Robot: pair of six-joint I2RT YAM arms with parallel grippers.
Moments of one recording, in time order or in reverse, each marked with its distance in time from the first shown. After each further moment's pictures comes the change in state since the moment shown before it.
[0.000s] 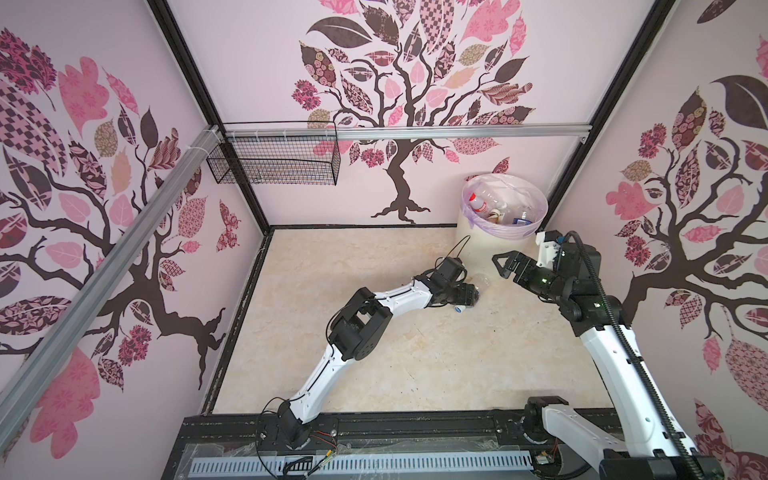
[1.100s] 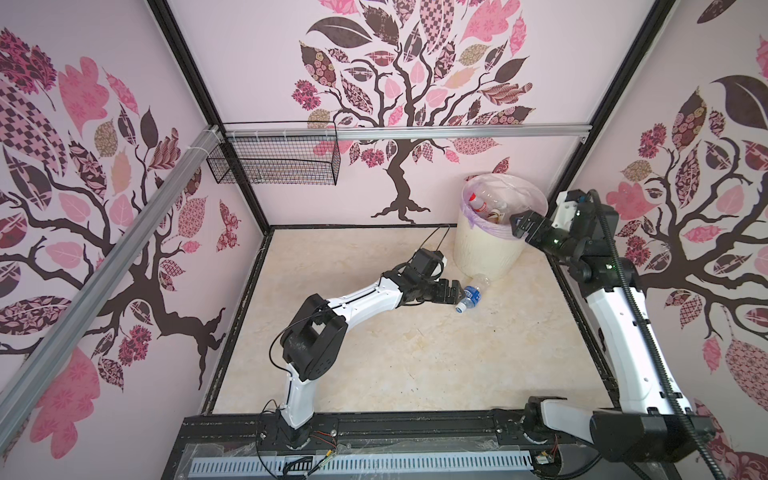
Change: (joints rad) left arm 0.049 -0.399 -0.346 -0.061 0.076 0.048; right arm -0.045 0.194 0.294 -0.023 0.137 -0.038
